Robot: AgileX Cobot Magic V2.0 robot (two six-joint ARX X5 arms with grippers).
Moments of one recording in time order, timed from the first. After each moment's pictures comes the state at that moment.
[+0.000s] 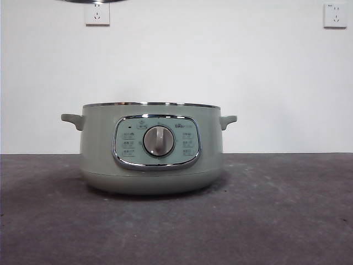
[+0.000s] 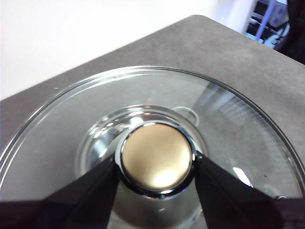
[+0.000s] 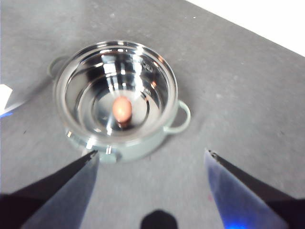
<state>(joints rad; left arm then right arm) -0.36 1.21 1.58 -0.85 0.30 0.13 0.65 1.42 2.06 -1.35 0.11 -0.04</state>
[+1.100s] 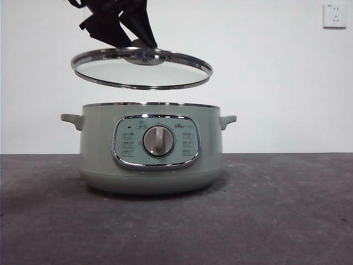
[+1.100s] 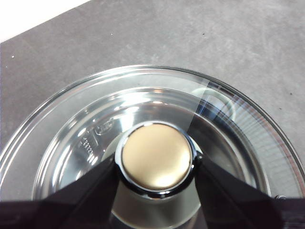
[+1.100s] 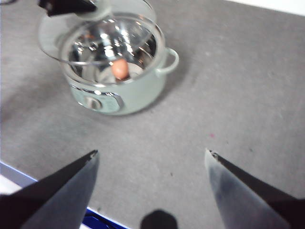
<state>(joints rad) -0.43 1.64 1.57 -0.58 0.25 0.14 0.65 0.80 1.51 -1.35 0.13 0.13</state>
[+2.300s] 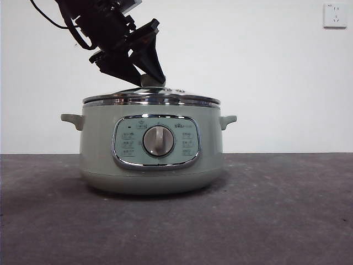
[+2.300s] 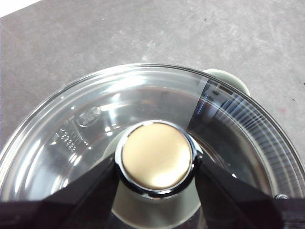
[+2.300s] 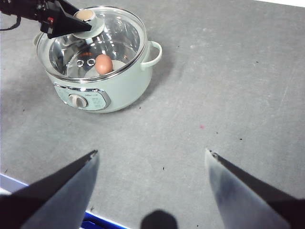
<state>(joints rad) -0.44 1.68 1.39 -0.36 0.24 0.13 0.65 0.74 1.45 -1.35 0.18 0.17</state>
